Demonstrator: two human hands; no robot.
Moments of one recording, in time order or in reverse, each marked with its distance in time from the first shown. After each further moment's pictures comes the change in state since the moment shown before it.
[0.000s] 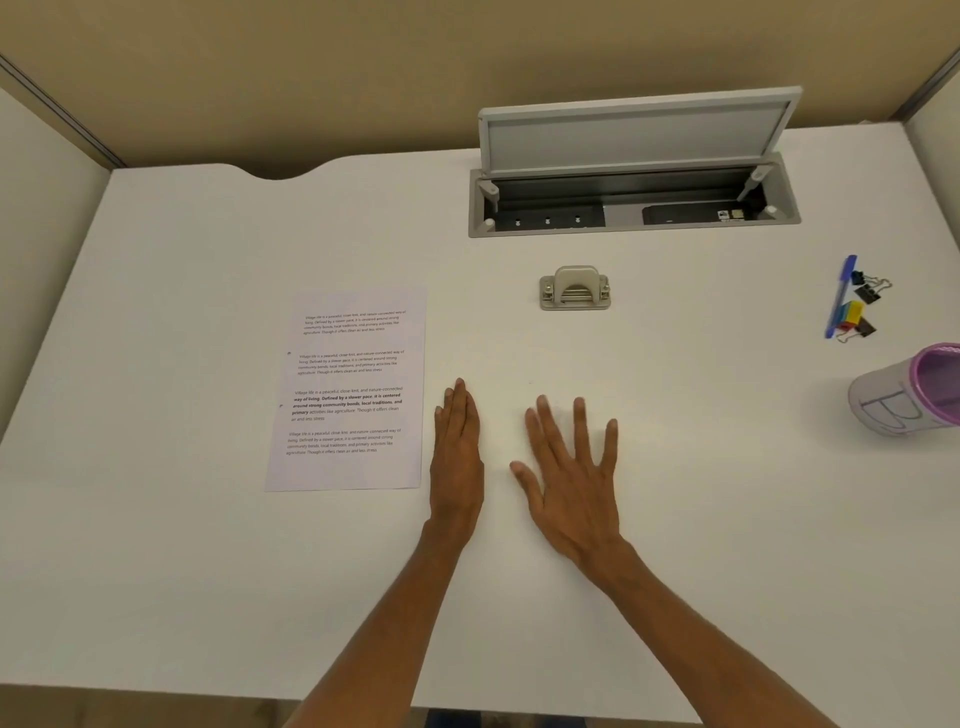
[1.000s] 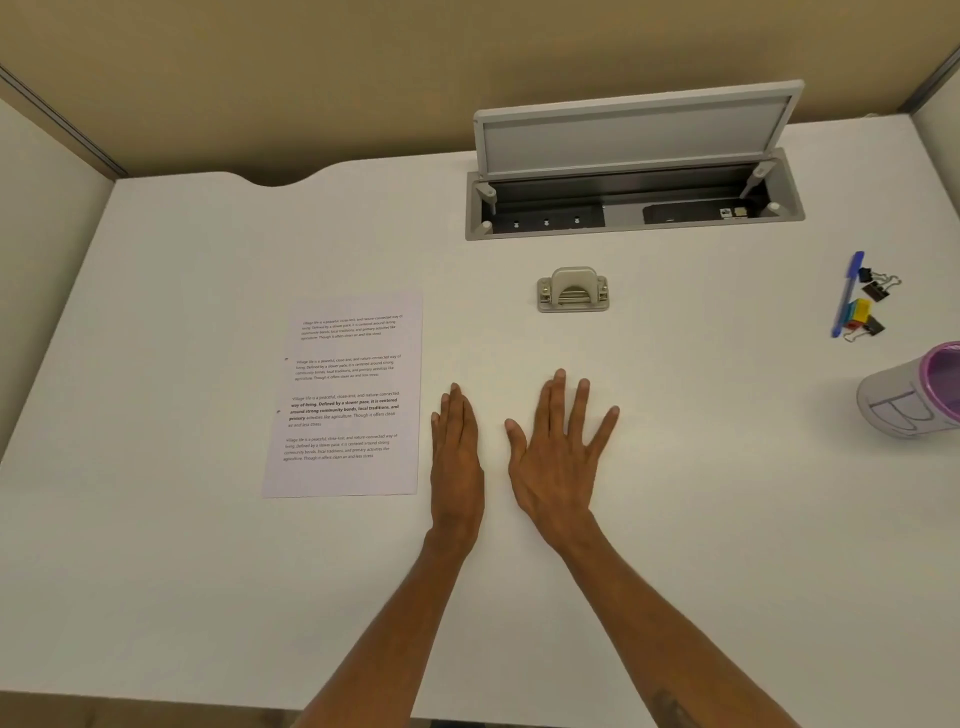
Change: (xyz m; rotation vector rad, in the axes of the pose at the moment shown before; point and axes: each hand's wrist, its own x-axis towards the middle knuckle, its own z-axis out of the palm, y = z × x) left_hand 0.003 -0.006 0.020 -0.141 0.036 -0.152; right_hand 0.042 -0.028 -0.008 0.004 -0.087 0.336
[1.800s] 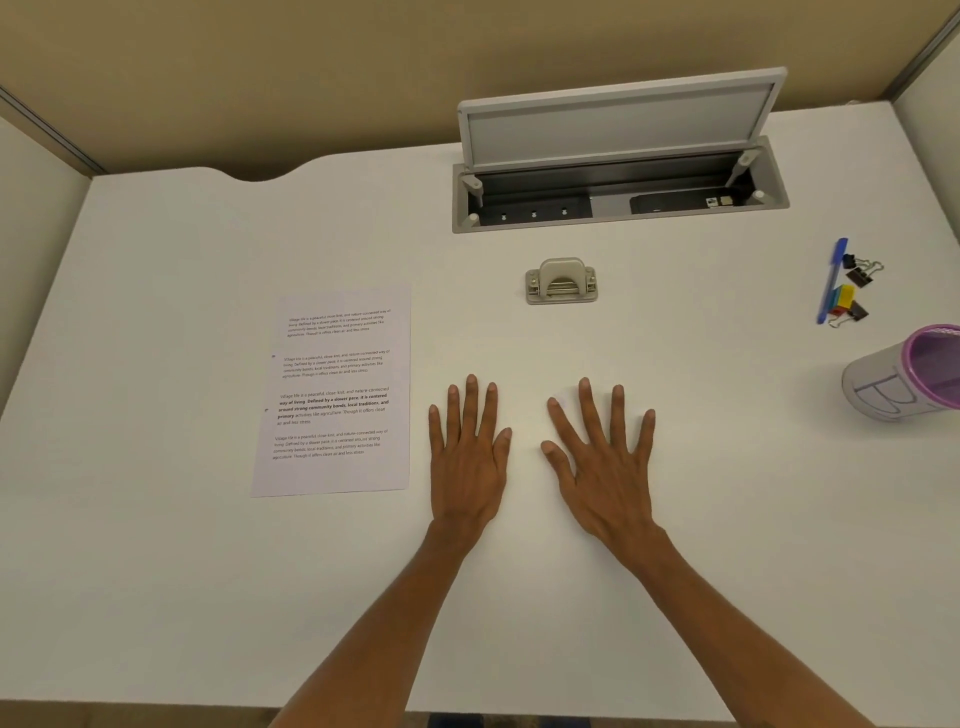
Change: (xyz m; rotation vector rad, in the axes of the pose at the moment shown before) left_hand 0.003 -0.005 0.015 0.744 0.004 0.285; right_hand -0.017 0.080 -0.008 -0.042 0.003 -0.205
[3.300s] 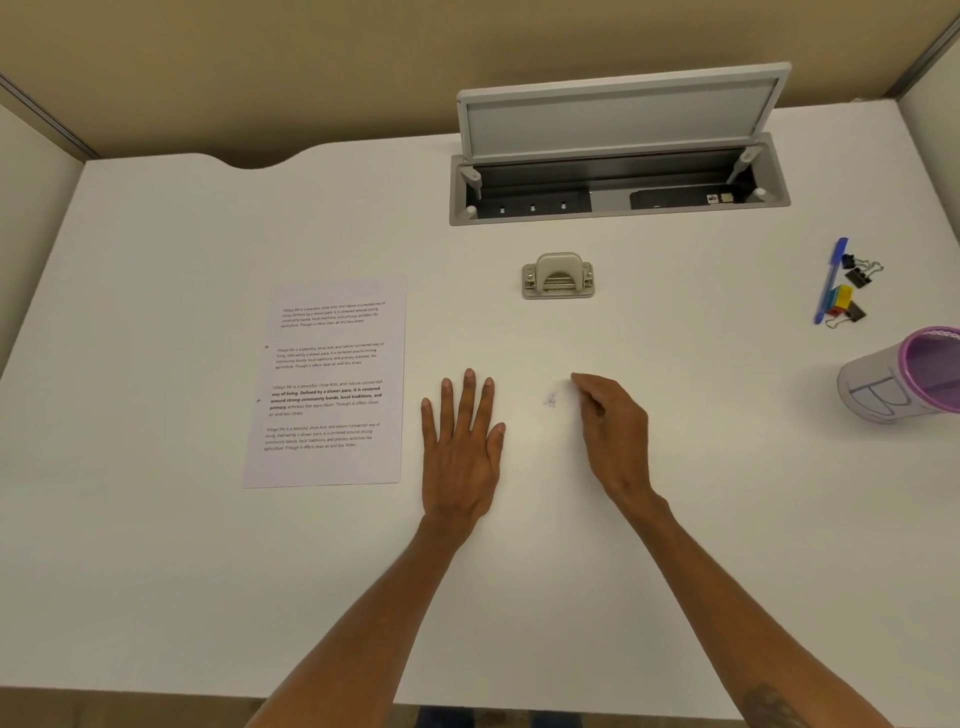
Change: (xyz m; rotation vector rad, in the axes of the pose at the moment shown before) left_hand 0.000 -0.001 0.006 -0.013 0.029 0.014; right_hand 0.035 0.011 -0.027 0.755 0.250 0.171
